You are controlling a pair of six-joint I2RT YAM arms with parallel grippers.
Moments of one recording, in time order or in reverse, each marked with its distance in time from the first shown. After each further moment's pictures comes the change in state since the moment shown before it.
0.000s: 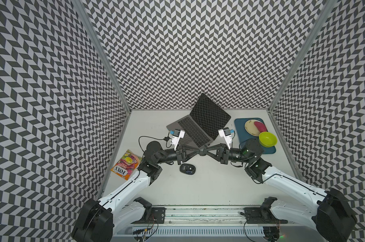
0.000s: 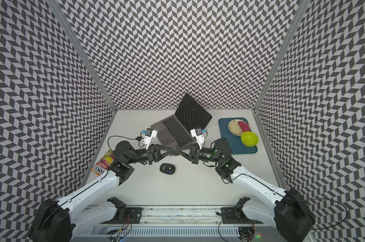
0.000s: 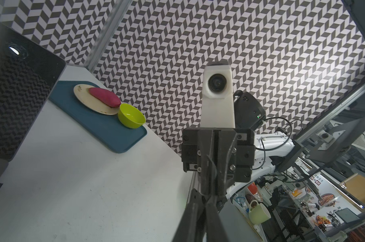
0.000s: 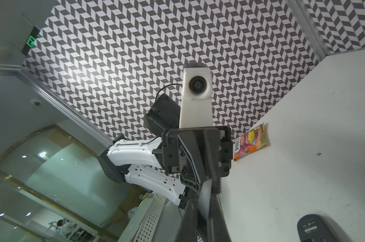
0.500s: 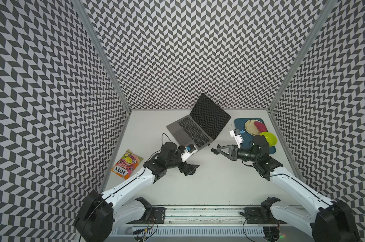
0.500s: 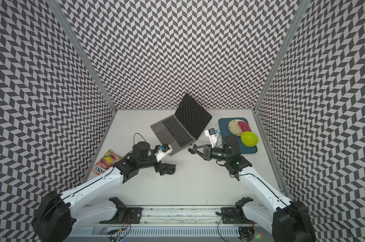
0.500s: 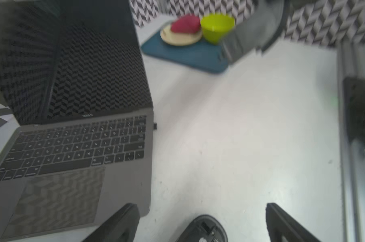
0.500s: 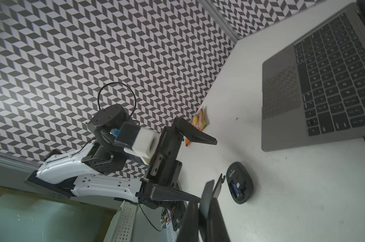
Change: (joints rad) left arm -0.137 0.127 0.065 -0.696 -0.559 1.173; right arm -0.283 -0.068 -0.039 -0.465 -0.075 -0.184
